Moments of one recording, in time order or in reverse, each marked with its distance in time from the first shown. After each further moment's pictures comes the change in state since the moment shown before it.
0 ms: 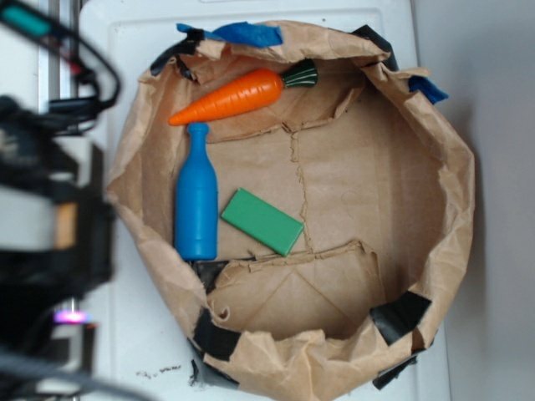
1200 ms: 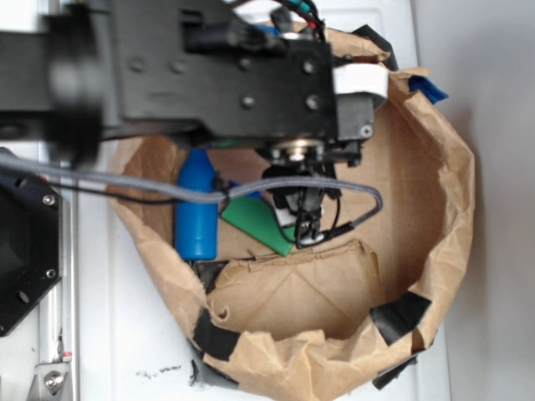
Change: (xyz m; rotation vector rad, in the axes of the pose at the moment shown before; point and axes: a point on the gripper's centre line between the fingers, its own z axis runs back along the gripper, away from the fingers) arm 0.064 0.095 -0.131 0.248 0.066 0.312
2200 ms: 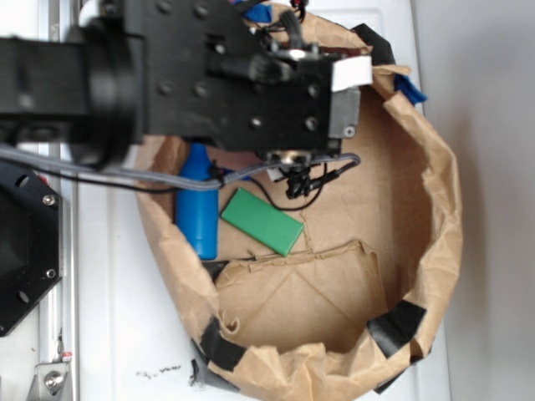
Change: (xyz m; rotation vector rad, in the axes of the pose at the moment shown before) arm -0.001 0.031 -0.015 0.216 -0.004 0.110
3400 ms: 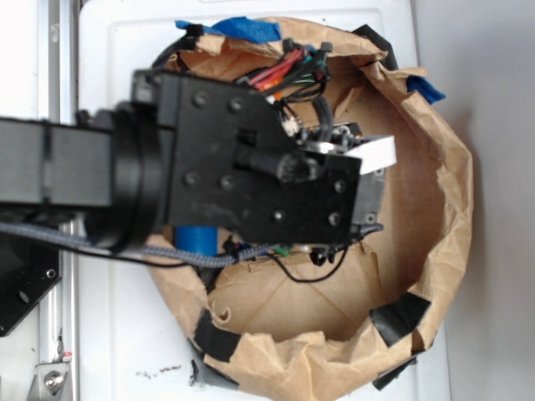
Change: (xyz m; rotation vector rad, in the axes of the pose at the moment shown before) arm -0.008 -0.046 0.014 -0.077 -0.008 0.017
